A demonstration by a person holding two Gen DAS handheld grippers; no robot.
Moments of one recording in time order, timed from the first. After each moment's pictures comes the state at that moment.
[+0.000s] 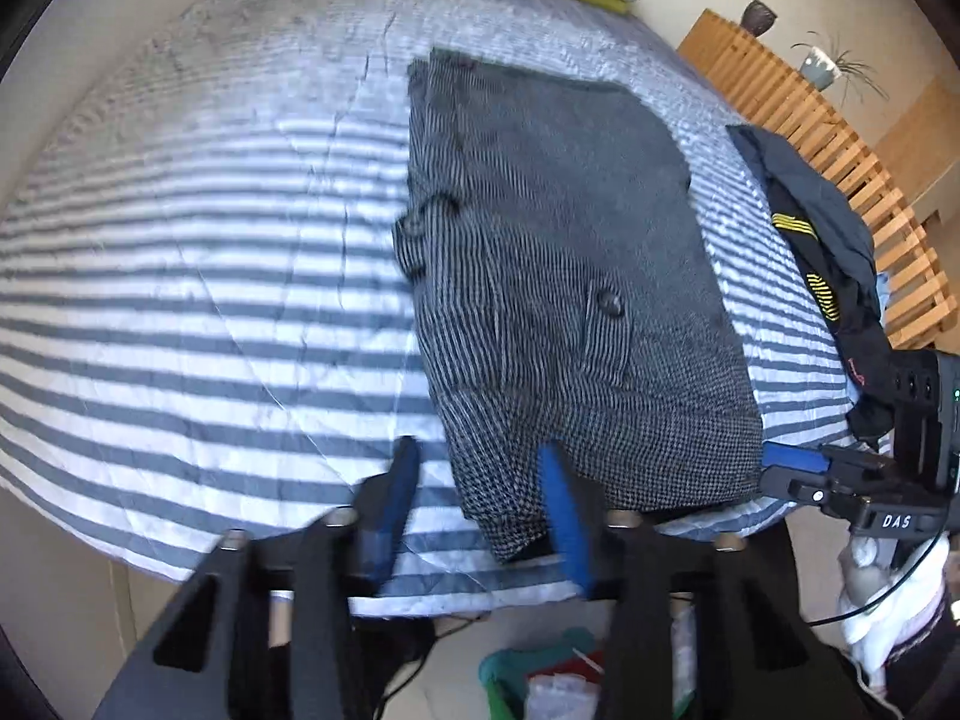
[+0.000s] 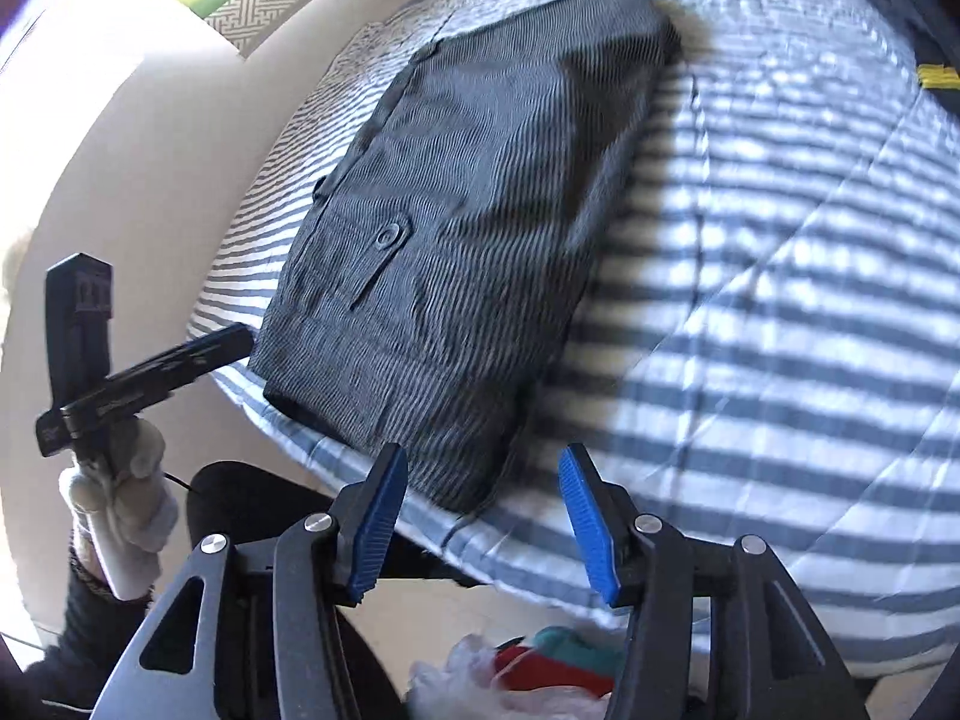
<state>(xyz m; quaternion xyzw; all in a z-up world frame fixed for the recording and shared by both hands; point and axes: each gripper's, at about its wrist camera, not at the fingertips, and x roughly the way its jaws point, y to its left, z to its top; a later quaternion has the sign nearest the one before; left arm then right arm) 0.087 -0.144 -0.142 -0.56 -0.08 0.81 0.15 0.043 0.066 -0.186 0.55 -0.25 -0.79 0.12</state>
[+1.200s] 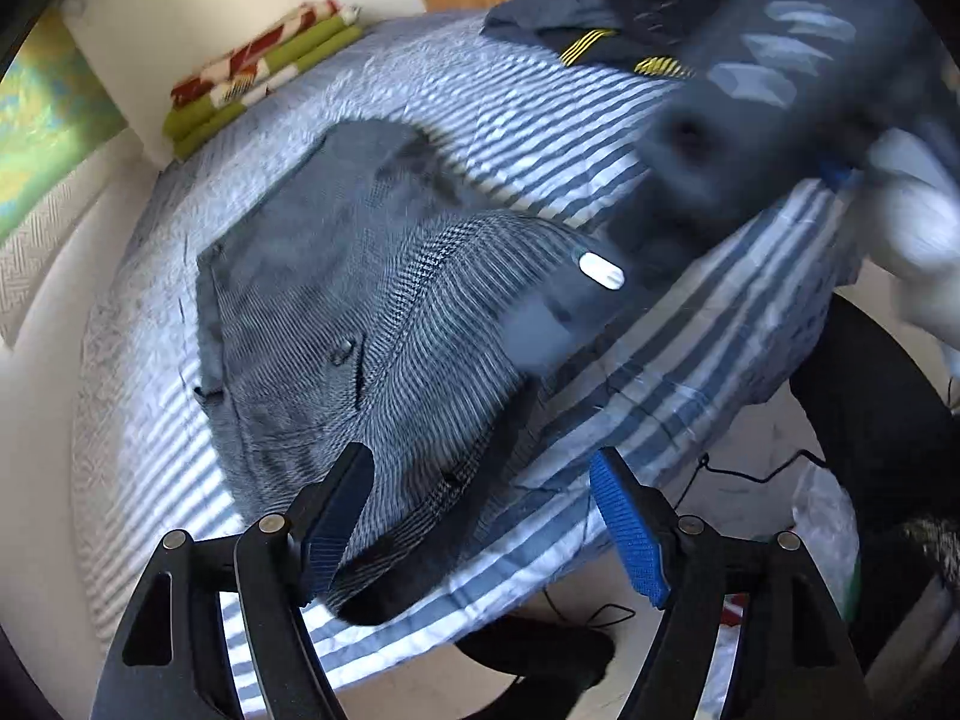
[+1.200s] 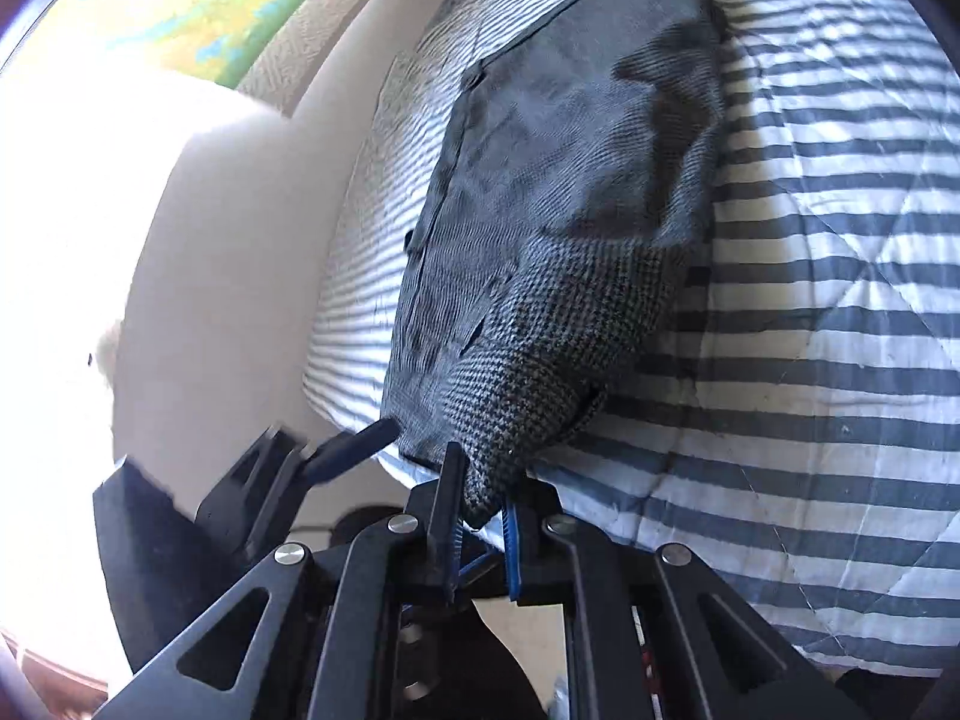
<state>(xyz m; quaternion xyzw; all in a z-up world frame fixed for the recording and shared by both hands) 0.155 0.024 -0.129 -0.45 0.28 0.81 0.25 0.004 0.055 -0.163 0.54 -0.35 -0.74 0.21</state>
